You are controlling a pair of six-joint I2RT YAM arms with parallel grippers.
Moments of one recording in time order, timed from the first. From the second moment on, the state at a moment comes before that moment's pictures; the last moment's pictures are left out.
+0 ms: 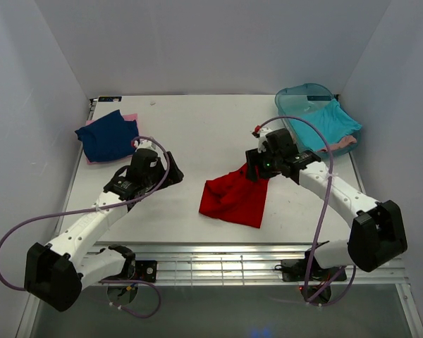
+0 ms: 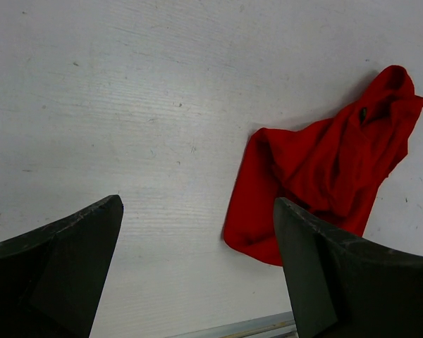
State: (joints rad) left arm -0.46 1.06 0.78 -0.41 -0.10 -0.66; right arm 0.48 1.35 0.99 -0.50 -0.16 0.14
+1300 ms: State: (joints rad) left arm -0.46 1.00 0.71 -0.43 -0.15 -0.70; right arm 0.79 1.71 1.36 -0.56 -0.17 0.16
